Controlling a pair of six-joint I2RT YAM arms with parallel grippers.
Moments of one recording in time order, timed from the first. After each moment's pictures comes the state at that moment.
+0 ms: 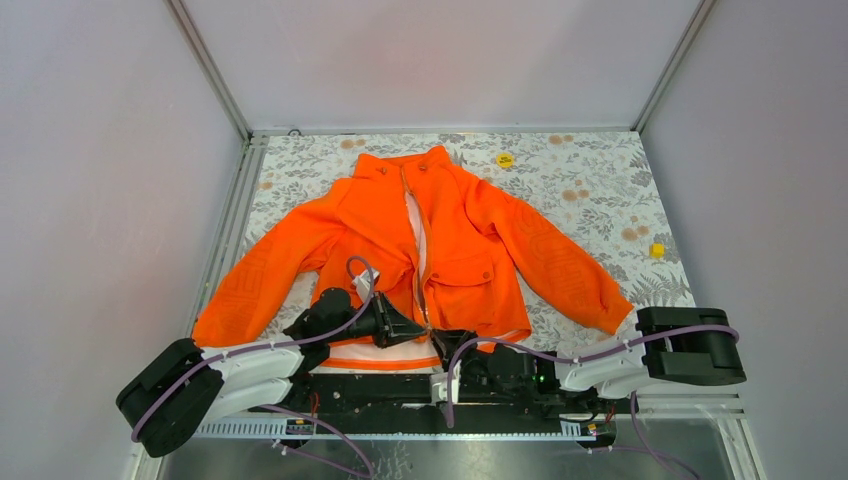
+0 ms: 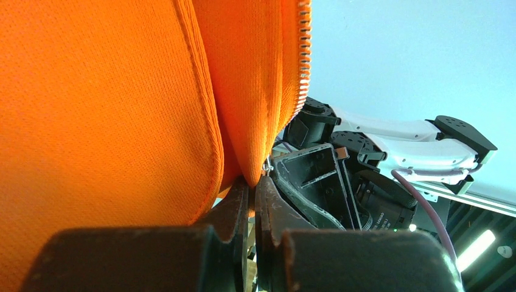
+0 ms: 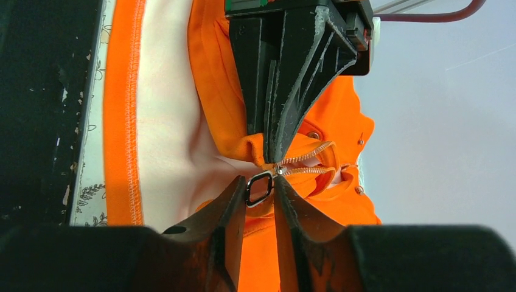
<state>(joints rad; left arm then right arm) -0.76 1.00 0.05 0.62 0.51 -1.47 1.54 1.28 0.19 0.84 0.35 -0.93</state>
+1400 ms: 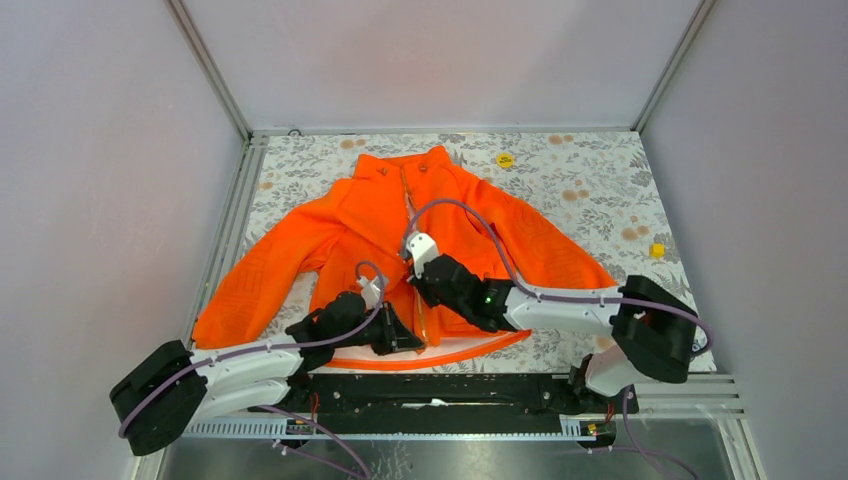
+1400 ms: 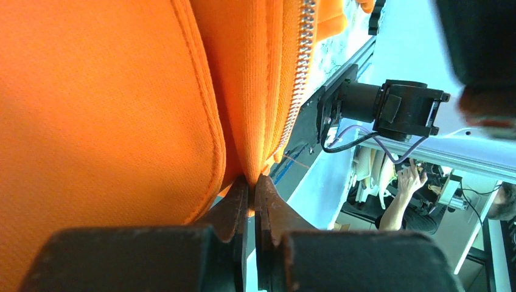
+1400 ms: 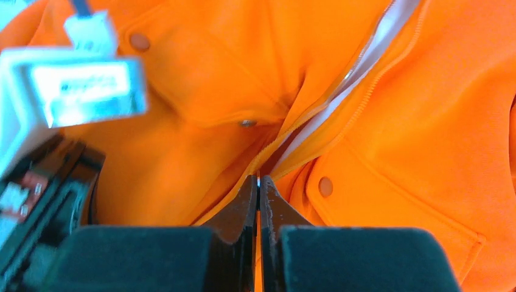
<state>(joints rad) -0.88 0.96 0.12 0.31 0.36 -1.18 1.14 1.49 0.80 0.13 0.31 0.10</state>
